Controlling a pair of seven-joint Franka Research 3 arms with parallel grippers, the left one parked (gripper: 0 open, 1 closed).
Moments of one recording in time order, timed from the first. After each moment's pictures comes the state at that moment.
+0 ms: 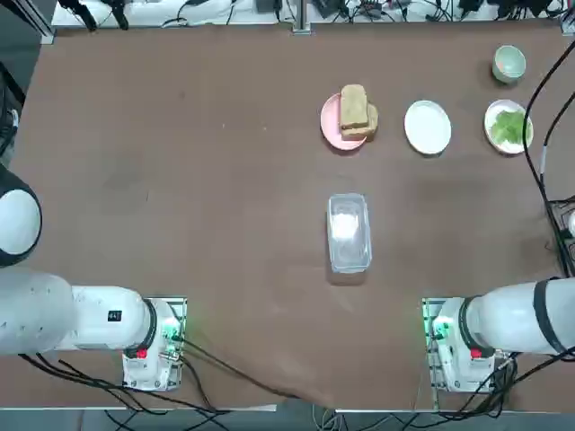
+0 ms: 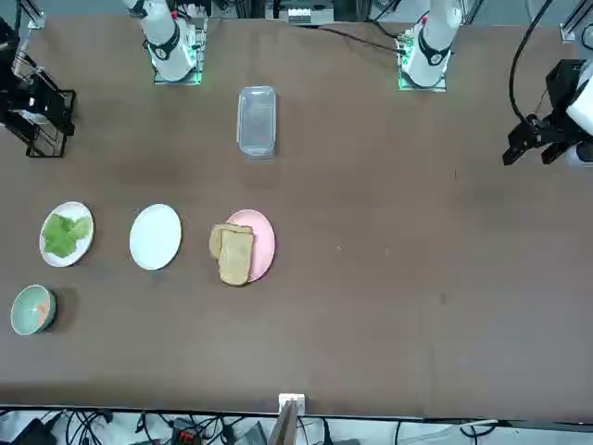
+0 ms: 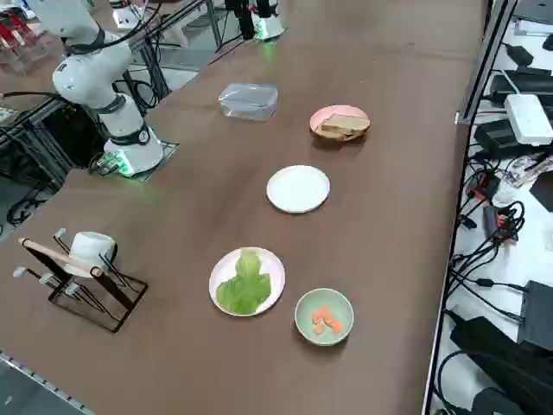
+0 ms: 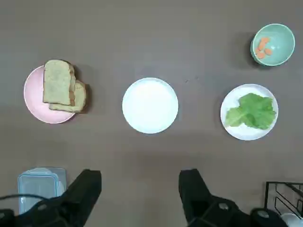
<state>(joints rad) 0.11 -0.09 -0.12 -1.62 0.03 1.57 -0.05</state>
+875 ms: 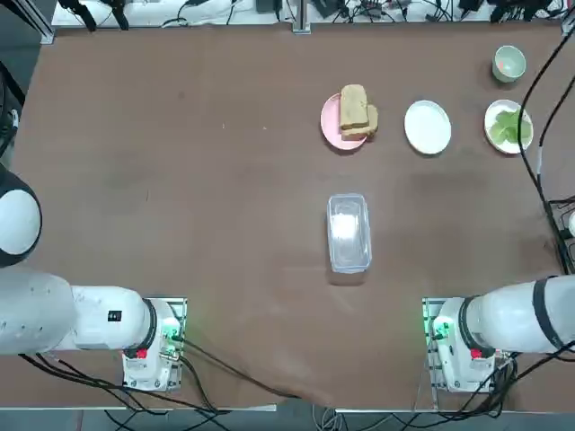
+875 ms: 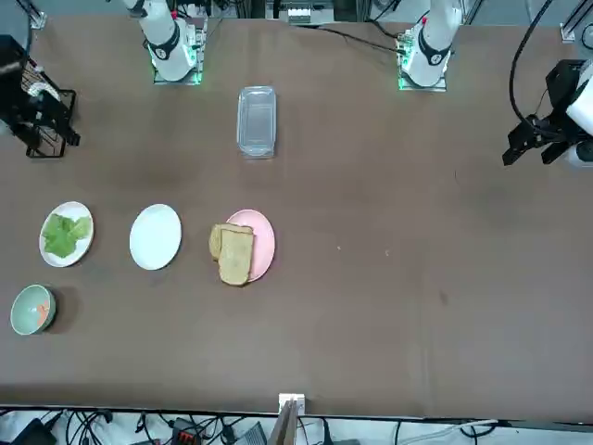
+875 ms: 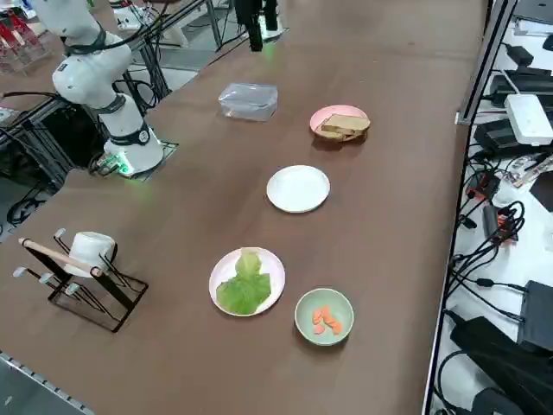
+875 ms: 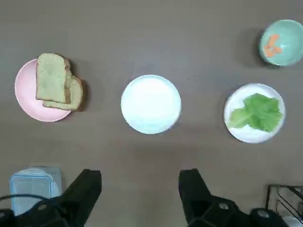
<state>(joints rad) 0.14 -0.02 -0.12 -1.62 0.02 1.60 -0.05</state>
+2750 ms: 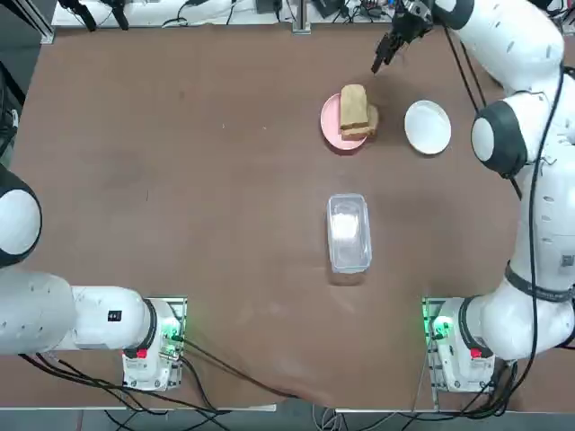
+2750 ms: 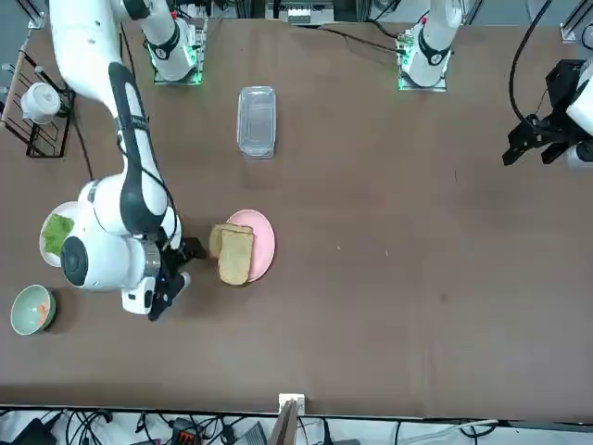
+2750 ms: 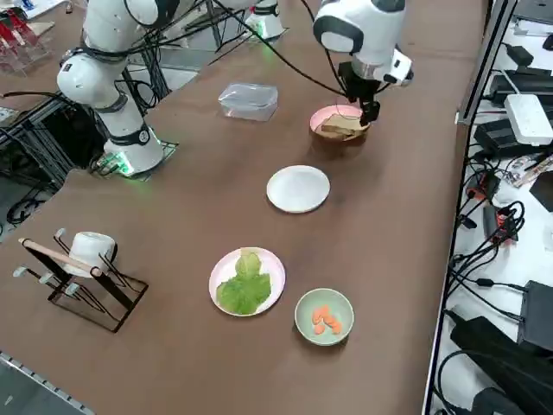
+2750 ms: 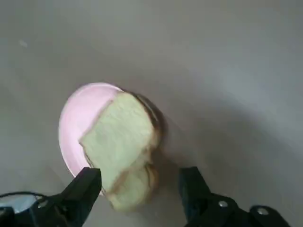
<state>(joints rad) 0.28 0.80 -0.13 -1.19 0.53 1.84 -0.70</state>
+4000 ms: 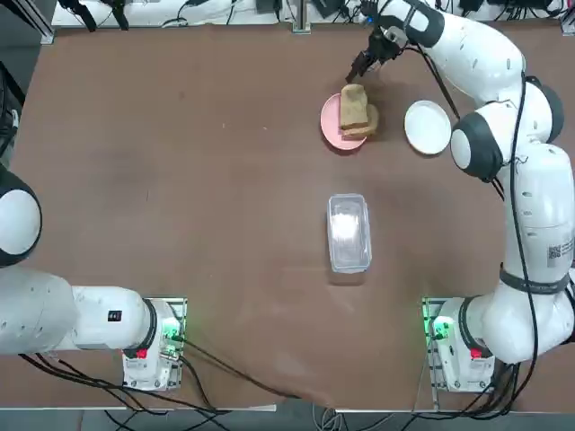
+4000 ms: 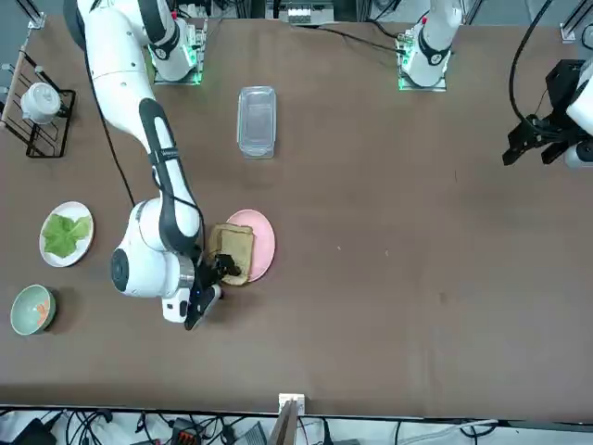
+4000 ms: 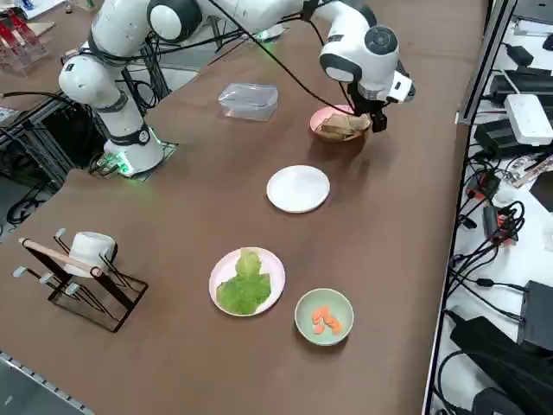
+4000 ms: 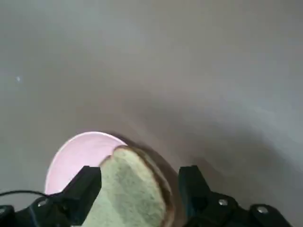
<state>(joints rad) 0.34 0.92 -0.13 -1.18 0.63 2.05 -0.71</state>
